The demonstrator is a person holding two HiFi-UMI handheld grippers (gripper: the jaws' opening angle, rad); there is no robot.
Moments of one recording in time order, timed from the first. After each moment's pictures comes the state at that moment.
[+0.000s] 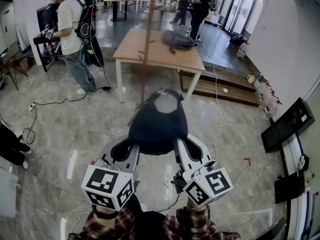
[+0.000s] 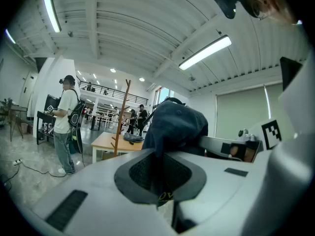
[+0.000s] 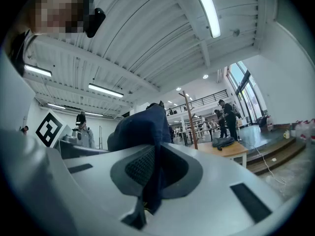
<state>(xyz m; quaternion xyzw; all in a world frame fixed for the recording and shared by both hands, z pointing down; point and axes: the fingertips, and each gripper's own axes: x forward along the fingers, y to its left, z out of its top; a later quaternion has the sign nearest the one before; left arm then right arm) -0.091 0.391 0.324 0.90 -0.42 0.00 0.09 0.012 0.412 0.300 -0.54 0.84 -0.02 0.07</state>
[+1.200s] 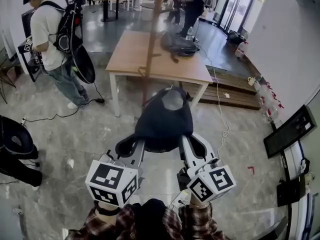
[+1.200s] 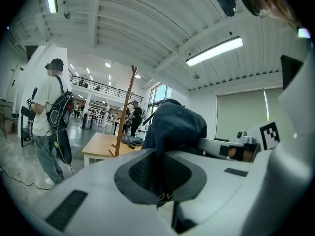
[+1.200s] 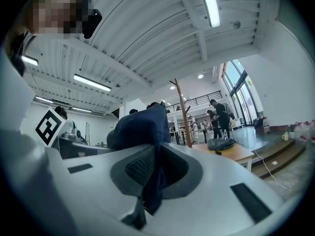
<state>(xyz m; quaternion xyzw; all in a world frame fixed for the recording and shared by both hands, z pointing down) -0.105 0.094 0.331 0.93 -0.37 0.01 0.10 -0.002 0.123 0.311 -0.58 0.81 -0.02 0.06</state>
